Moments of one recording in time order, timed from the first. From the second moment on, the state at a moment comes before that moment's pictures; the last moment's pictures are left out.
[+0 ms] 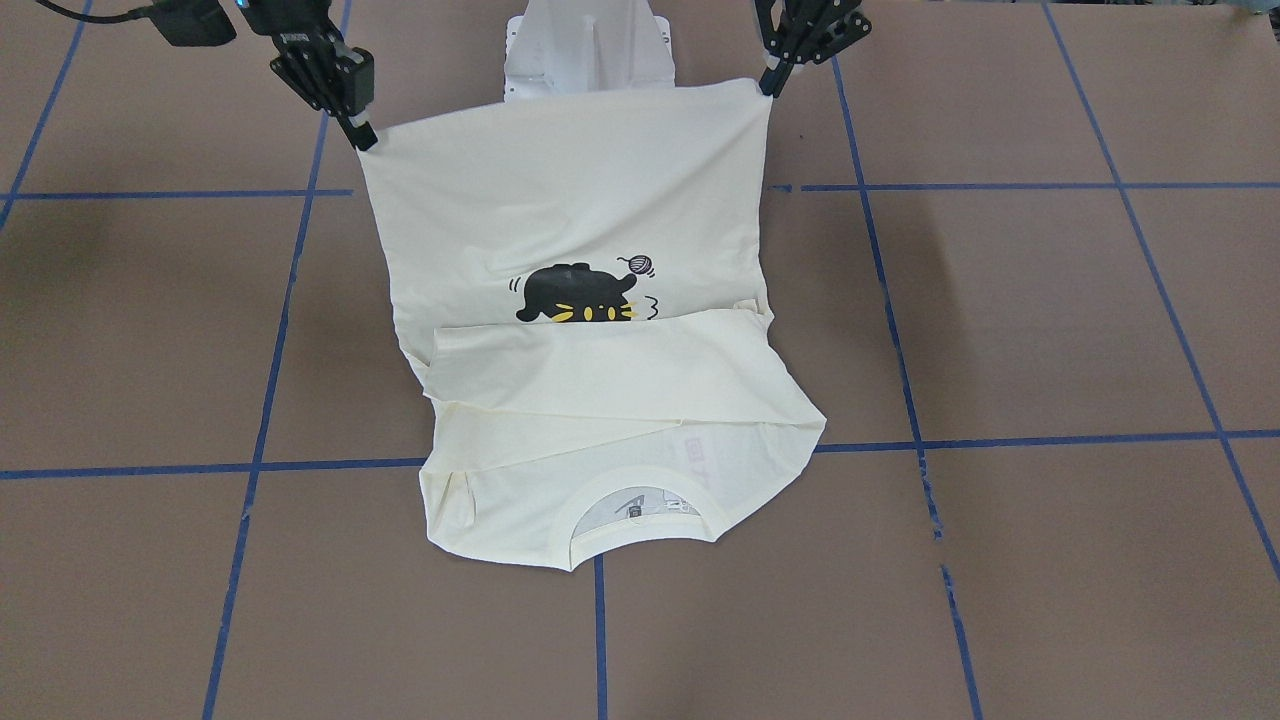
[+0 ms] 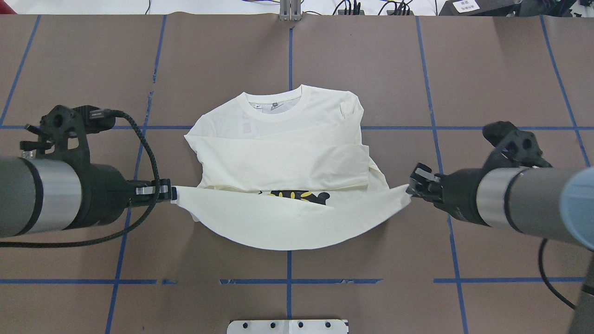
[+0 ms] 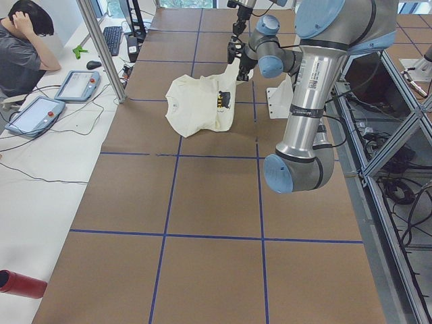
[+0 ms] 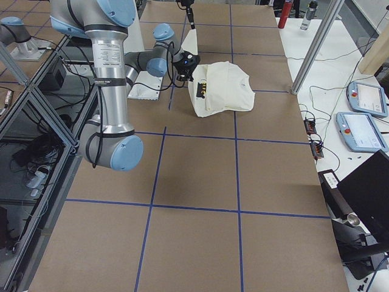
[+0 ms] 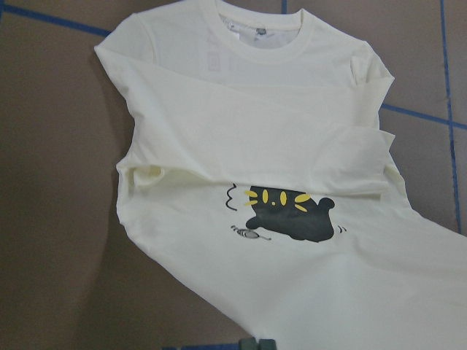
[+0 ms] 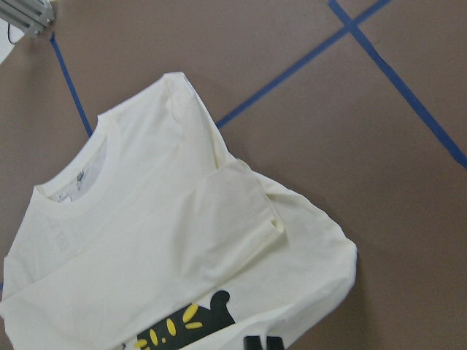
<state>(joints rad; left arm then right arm) -0.52 -1.88 -2.41 -1.53 -1.71 -1.35 0.50 -1.36 2.34 -1.52 1.62 1.83</state>
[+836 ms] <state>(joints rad) -0.69 -1.99 -1.90 -1.78 -1.70 -1.24 0.77 -0.97 1.72 -1.46 1.66 1.63</state>
